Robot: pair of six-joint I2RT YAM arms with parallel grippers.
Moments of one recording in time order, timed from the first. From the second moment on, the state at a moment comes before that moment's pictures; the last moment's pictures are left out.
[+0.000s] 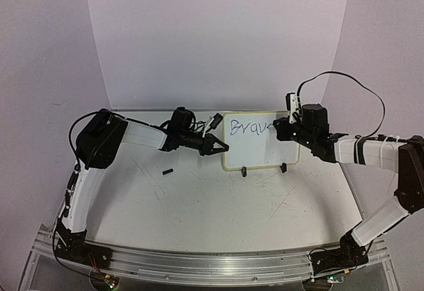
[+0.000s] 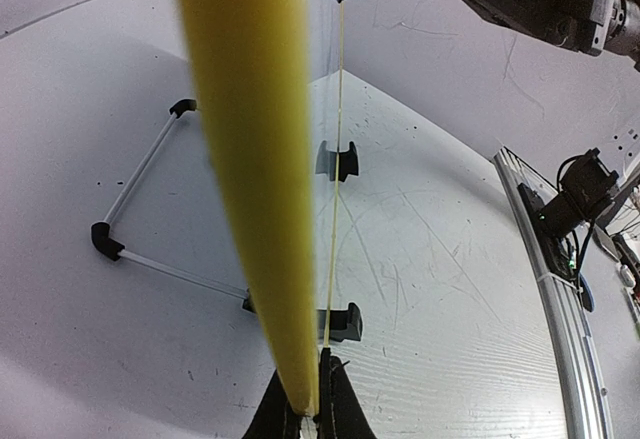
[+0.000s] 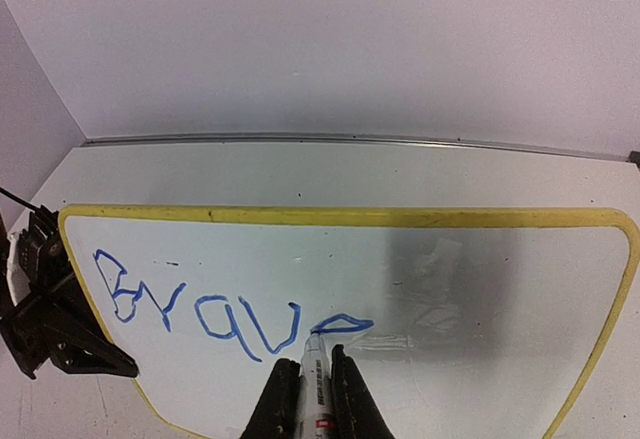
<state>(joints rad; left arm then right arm) -0.65 2.34 1.60 0.28 0.88 -0.08 0.44 1.48 0.88 0.25 0.06 0.23</state>
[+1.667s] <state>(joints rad) -0.65 2.34 1.60 0.28 0.88 -0.05 0.41 1.42 0.82 0.20 0.11 0.22</state>
